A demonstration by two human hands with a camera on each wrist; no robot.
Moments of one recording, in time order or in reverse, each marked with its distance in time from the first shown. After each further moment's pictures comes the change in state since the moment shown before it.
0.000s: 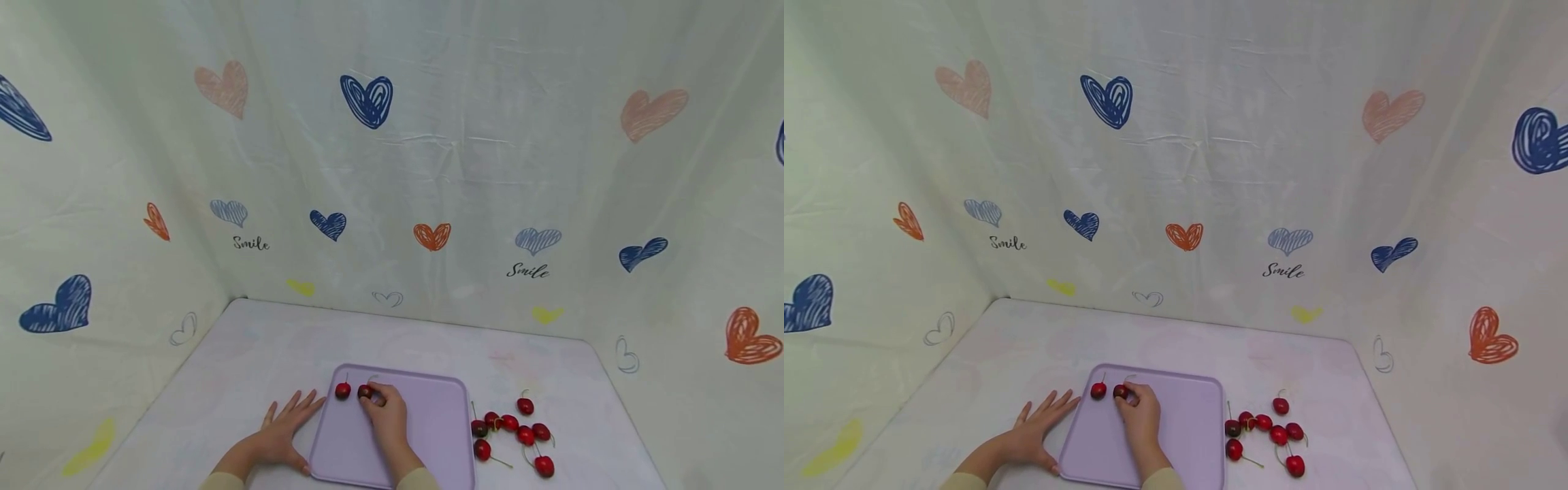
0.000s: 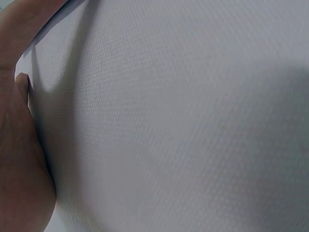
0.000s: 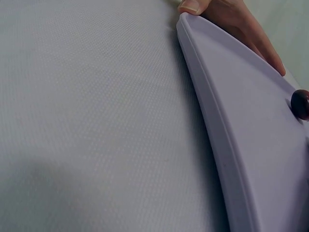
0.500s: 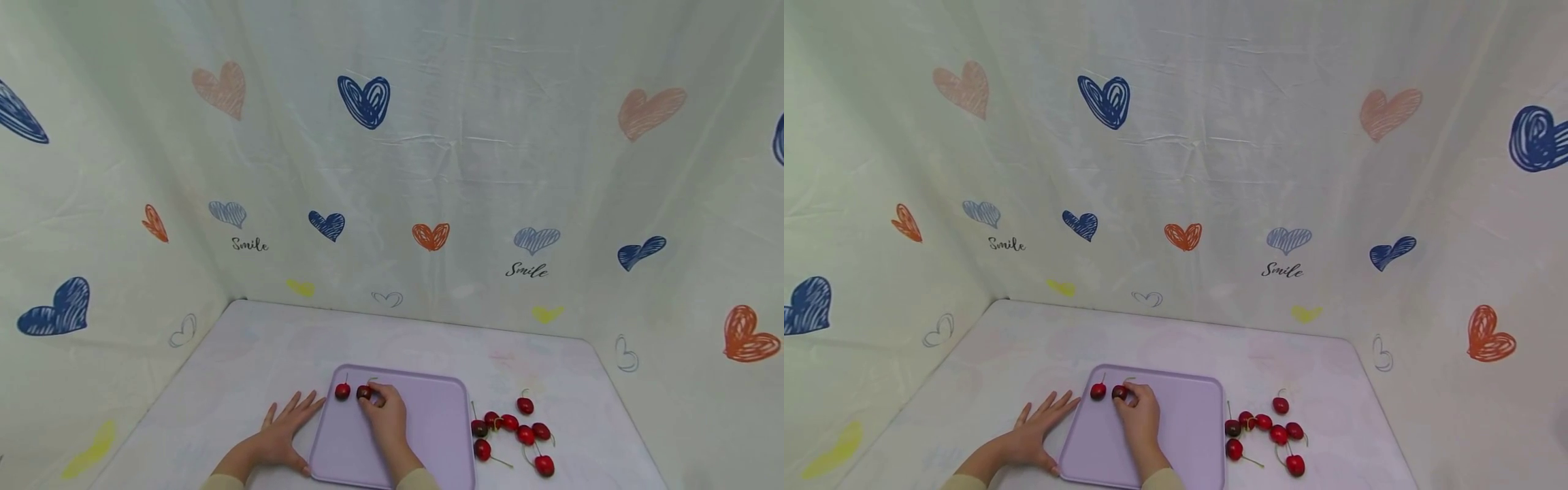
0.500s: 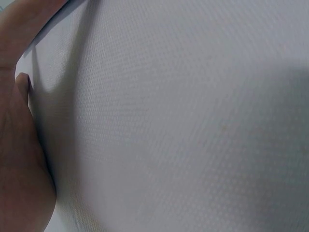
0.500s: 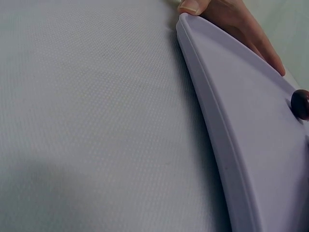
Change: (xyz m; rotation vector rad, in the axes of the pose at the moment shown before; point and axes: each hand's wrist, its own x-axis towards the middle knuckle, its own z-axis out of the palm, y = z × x) left_hand -0.003 0.005 -0.003 -0.011 0.005 0.022; right_hand 0.000 -0.001 0.001 -0.061 0.021 -0.029
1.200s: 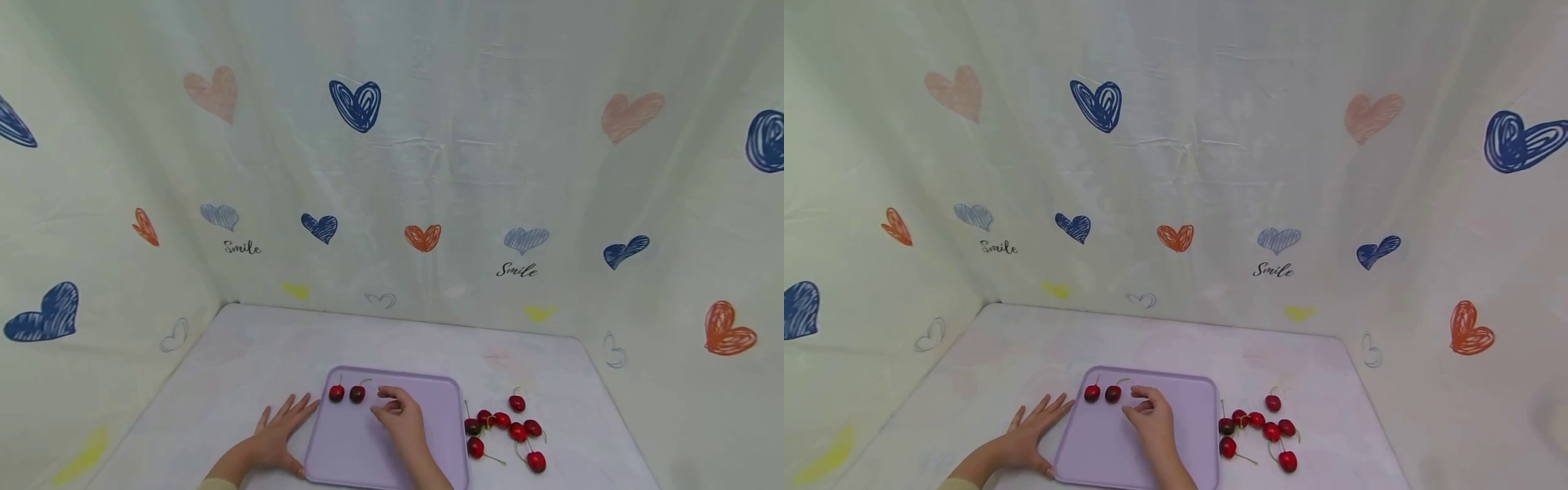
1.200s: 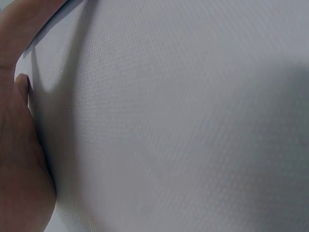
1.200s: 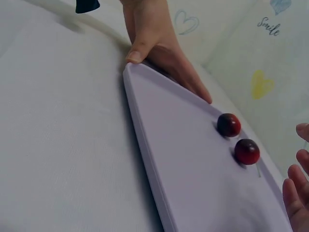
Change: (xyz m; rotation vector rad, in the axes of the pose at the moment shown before) left_hand 0.003 -0.012 0.006 -0.018 0.036 0.042; right_hand -0.010 -0.024 -0.055 0.208 -0.122 0.092
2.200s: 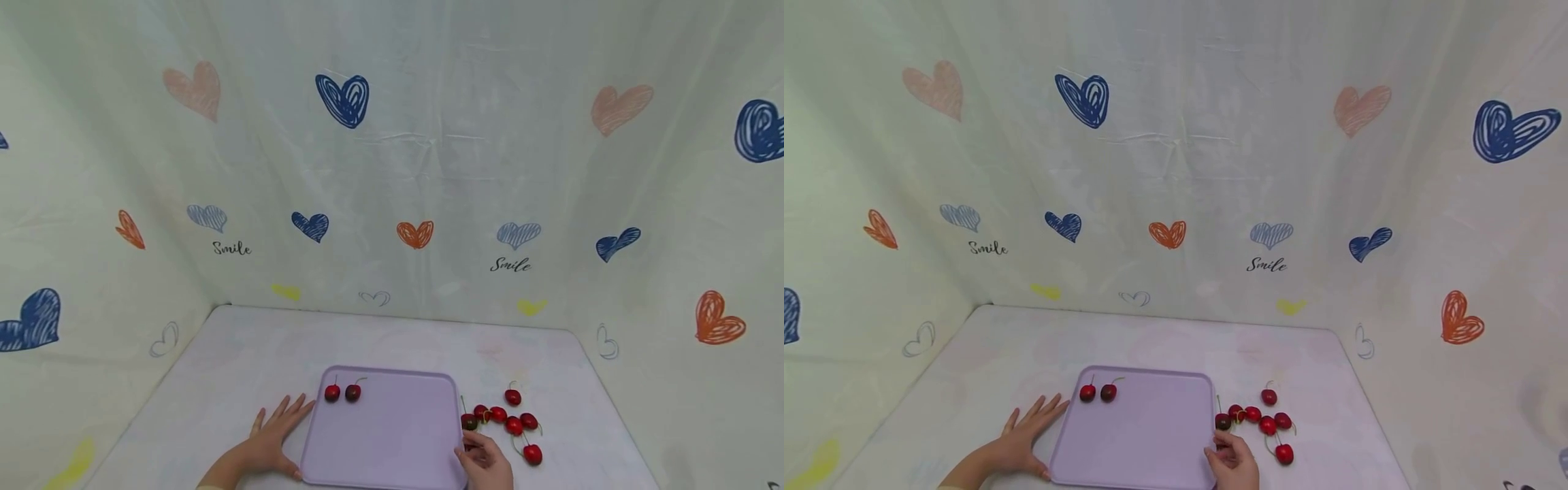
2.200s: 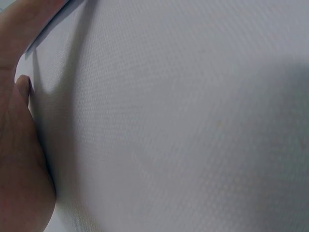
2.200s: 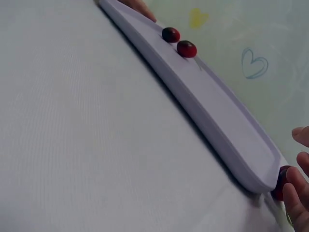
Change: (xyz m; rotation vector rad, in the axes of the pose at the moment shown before) left_hand 0.003 0.001 -0.001 0.025 -0.055 -0.068; right_hand -0.066 0.020 -0.130 -0.261 0.339 0.277
